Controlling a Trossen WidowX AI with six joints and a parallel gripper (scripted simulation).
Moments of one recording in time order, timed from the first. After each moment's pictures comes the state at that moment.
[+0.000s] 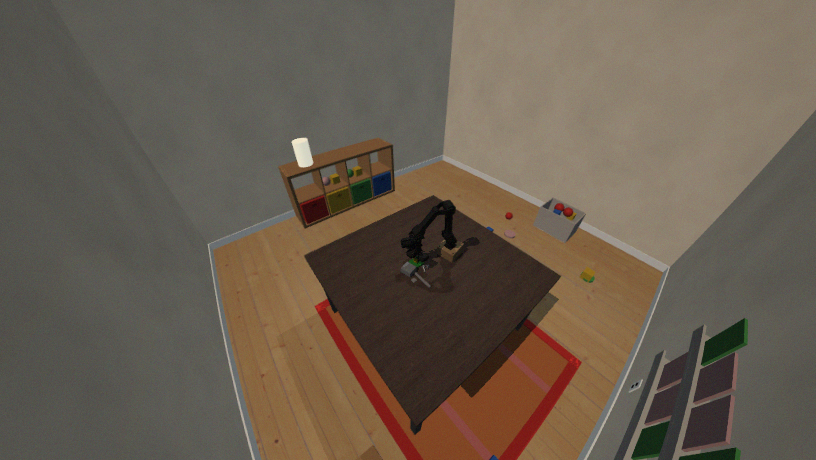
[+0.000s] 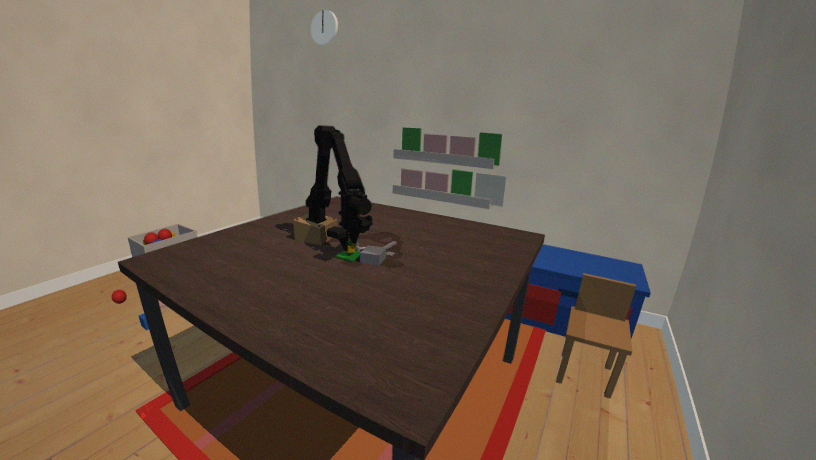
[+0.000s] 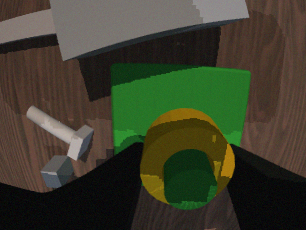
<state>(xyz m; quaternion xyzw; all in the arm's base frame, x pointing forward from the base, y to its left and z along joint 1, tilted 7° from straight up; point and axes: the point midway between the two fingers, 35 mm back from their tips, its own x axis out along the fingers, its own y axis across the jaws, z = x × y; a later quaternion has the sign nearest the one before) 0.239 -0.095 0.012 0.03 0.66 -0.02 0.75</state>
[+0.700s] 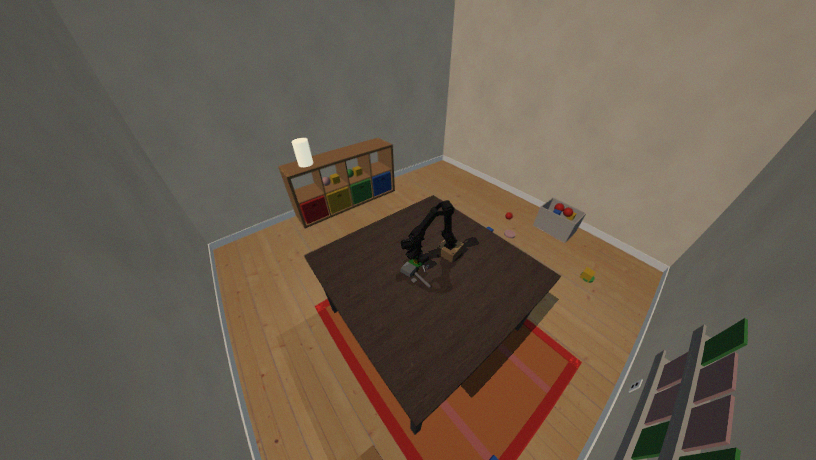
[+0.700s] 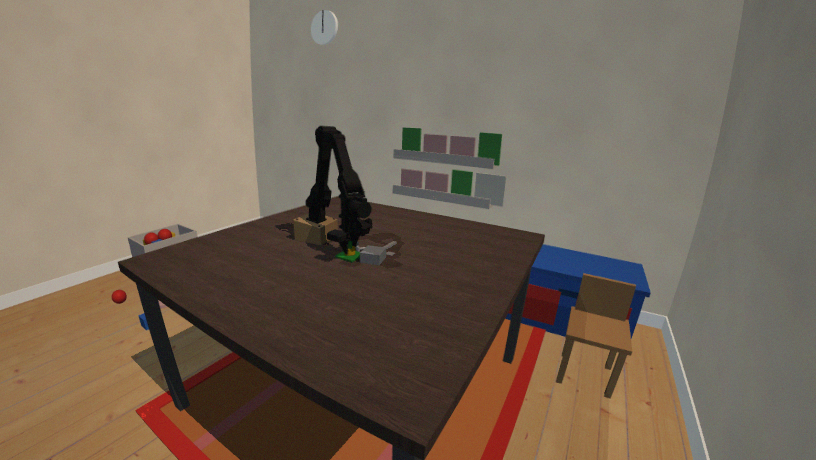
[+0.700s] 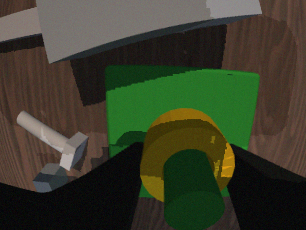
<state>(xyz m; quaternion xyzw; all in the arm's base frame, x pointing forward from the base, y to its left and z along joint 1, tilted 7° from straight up) 0.240 -0.094 0.000 0.03 0.66 -0.02 0.75</state>
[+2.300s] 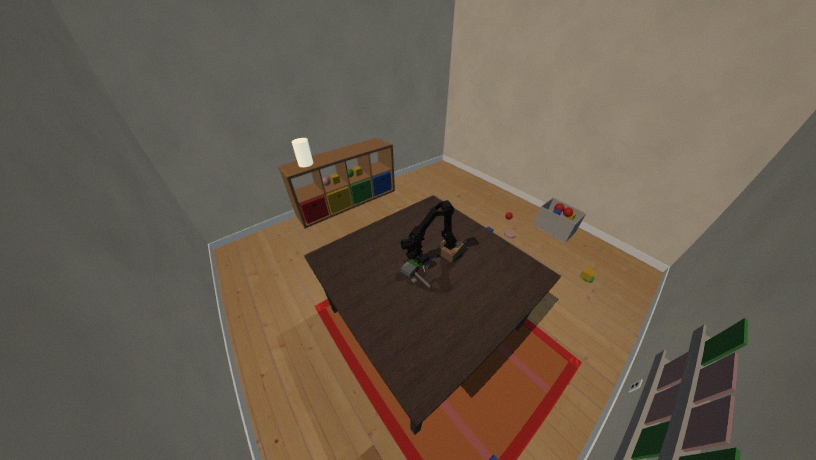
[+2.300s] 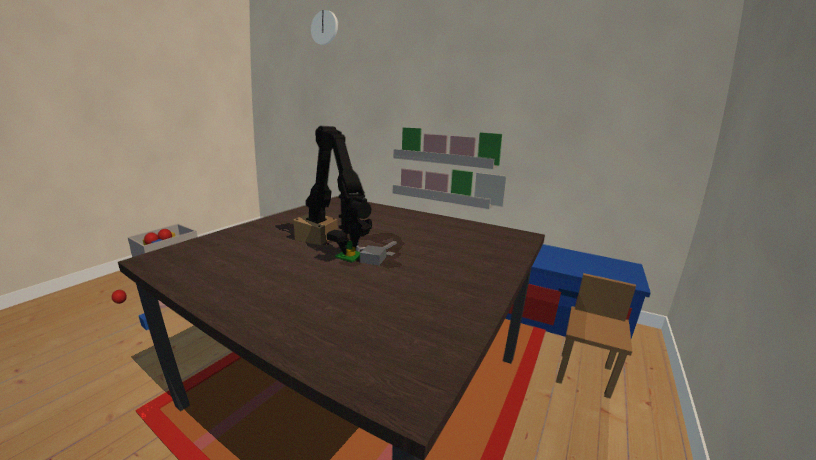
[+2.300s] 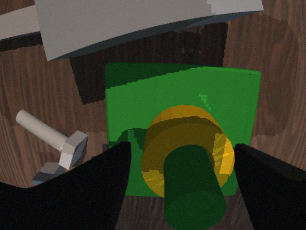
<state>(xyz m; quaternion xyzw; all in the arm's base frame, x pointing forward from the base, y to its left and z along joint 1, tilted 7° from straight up) 0.239 -0.094 -0.001 0.03 0.66 -0.02 0.75</state>
